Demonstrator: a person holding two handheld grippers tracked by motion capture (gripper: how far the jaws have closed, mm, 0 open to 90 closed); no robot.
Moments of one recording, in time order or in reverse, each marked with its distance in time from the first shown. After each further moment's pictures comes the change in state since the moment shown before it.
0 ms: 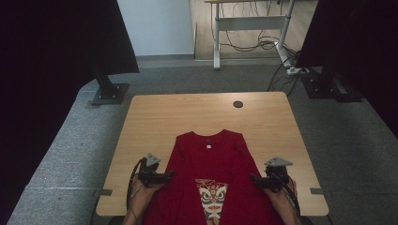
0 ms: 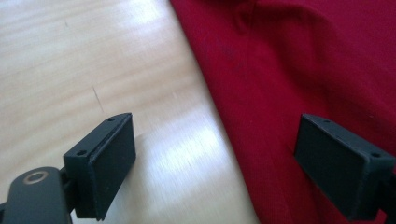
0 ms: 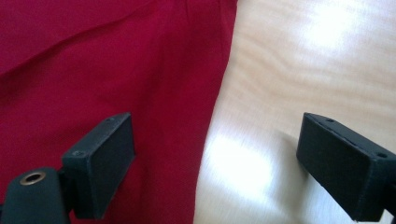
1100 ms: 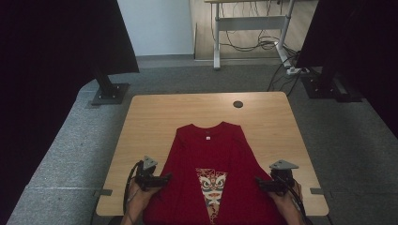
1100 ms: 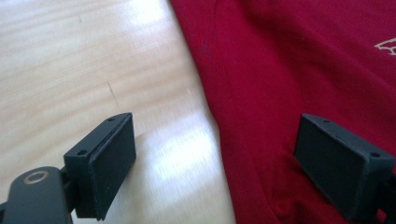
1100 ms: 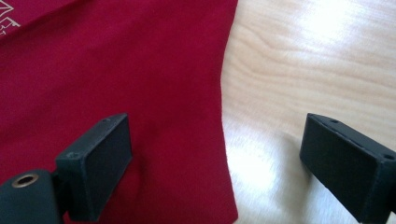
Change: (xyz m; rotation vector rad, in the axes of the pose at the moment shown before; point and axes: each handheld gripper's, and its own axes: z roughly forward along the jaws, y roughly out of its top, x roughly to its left) left arm 0.005 -0.005 -0.005 0.000 0.017 -0.017; right arm -0.007 -0.011 -0.012 0.004 -0.006 0.006
